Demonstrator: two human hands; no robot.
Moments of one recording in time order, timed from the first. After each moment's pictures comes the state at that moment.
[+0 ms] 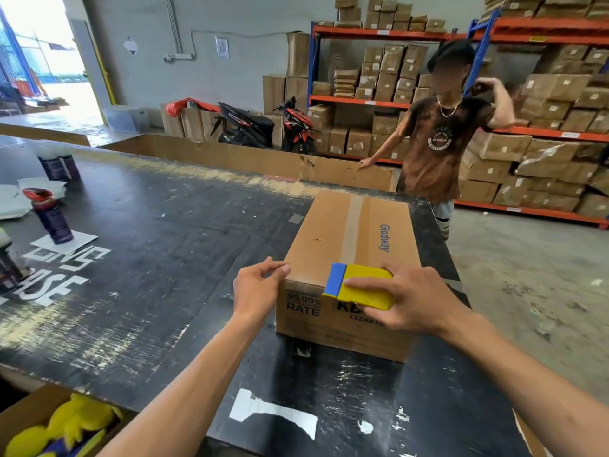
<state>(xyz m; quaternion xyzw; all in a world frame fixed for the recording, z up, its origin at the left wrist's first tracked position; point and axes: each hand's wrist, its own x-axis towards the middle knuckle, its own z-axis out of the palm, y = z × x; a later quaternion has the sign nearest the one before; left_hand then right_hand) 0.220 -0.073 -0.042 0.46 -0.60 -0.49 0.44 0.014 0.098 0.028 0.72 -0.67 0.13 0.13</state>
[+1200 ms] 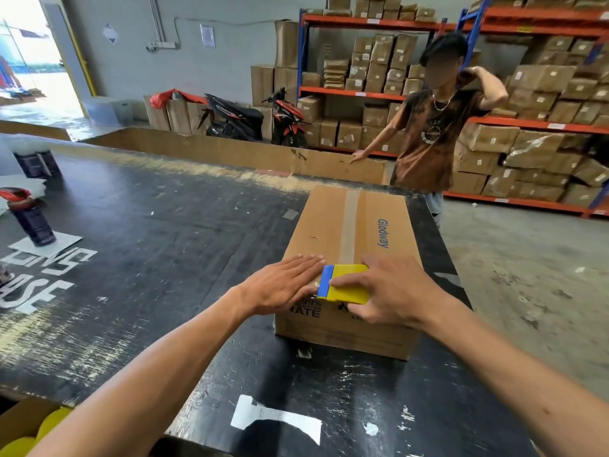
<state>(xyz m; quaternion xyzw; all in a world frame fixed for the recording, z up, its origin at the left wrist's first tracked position) 0.199 -0.137 -0.057 0.08 -0.99 0.04 0.08 0.040 0.061 0.039 0.72 -0.68 -0.01 0.13</state>
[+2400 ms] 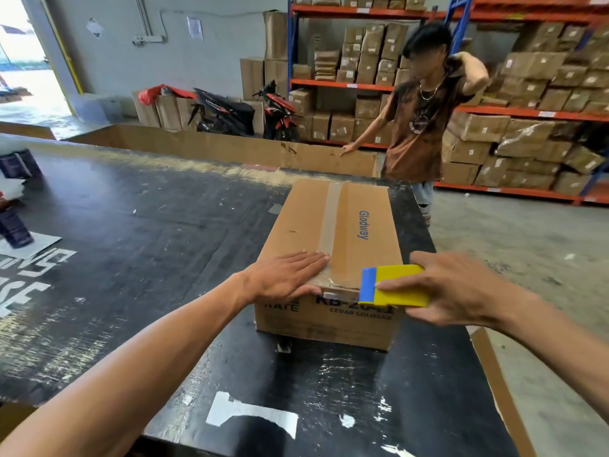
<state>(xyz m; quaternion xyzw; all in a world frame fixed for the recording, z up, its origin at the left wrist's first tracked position) 0.152 -0.117 -0.041 0.05 -1.00 0.03 0.01 -0.045 0.138 0.057 0.74 -0.67 -0.04 0.11</state>
